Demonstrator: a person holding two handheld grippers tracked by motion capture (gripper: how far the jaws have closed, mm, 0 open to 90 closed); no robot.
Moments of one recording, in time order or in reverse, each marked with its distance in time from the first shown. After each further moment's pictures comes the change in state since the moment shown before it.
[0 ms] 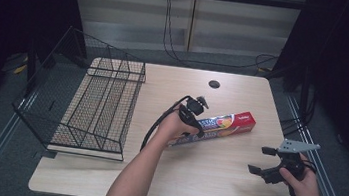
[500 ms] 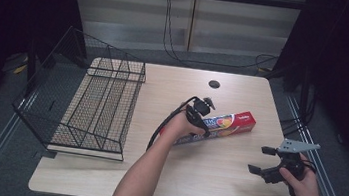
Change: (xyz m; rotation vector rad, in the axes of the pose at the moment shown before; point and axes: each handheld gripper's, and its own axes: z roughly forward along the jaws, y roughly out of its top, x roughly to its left) left arm -0.007 0.016 0.018 -0.002 0.006 0.051; right arm -0.001 0.000 0.000 -0.004 0.001 -0.003
